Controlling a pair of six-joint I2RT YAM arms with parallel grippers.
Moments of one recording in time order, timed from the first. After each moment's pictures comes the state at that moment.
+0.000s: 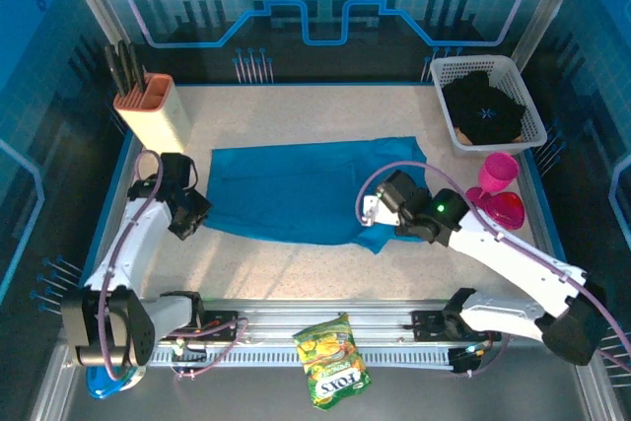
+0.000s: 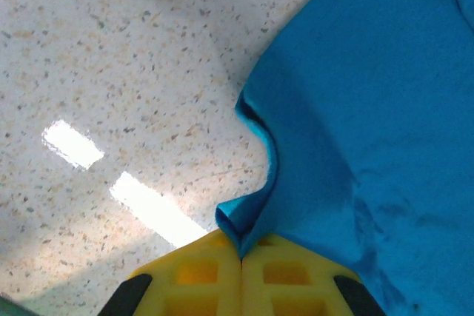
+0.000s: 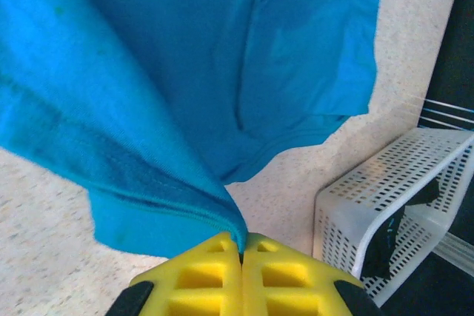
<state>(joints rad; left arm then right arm) 0.07 1.17 0.86 -0.99 0.00 -0.85 0.74 1.13 0.99 -0.97 0.50 -0.82</state>
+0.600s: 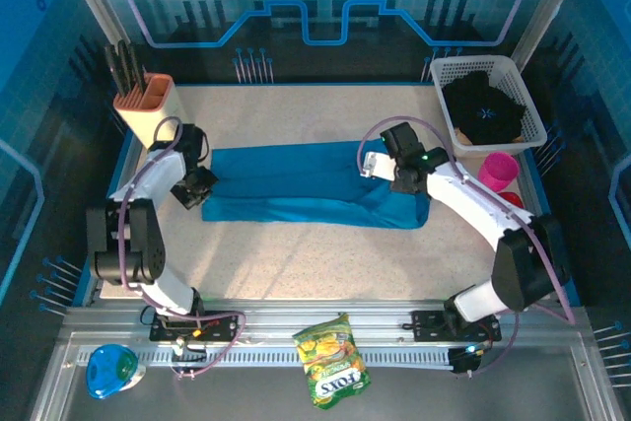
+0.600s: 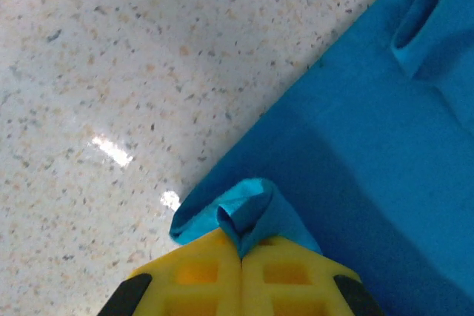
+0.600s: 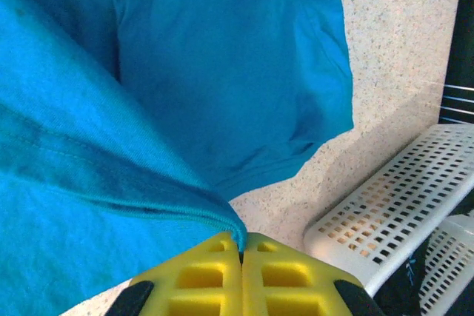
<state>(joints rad) 0.08 1.62 1.12 -0.92 -0.08 -0.79 0.43 1.49 1.12 -0.70 0.34 -0.96</state>
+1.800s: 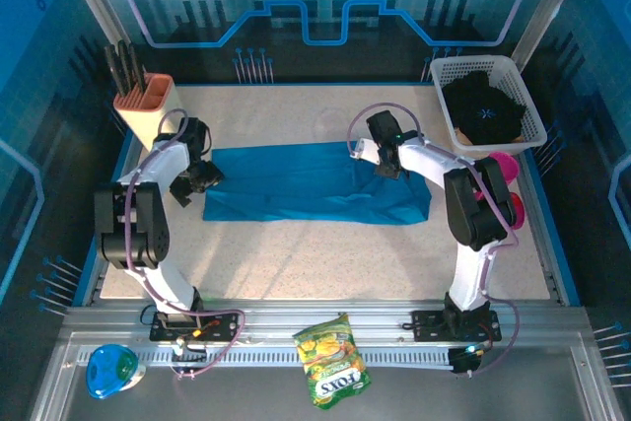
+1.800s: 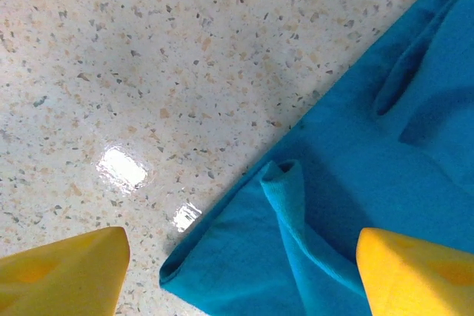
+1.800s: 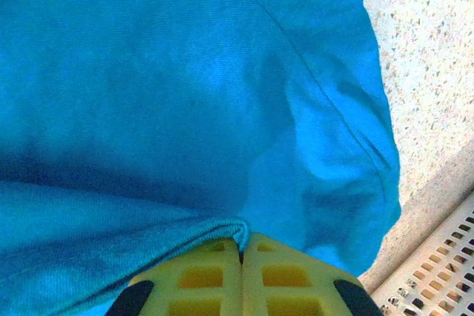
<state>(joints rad) 0.08 1.71 1.19 -0.90 -0.13 -0.76 0.37 1.93 1.33 -0.53 0.34 -0.88</state>
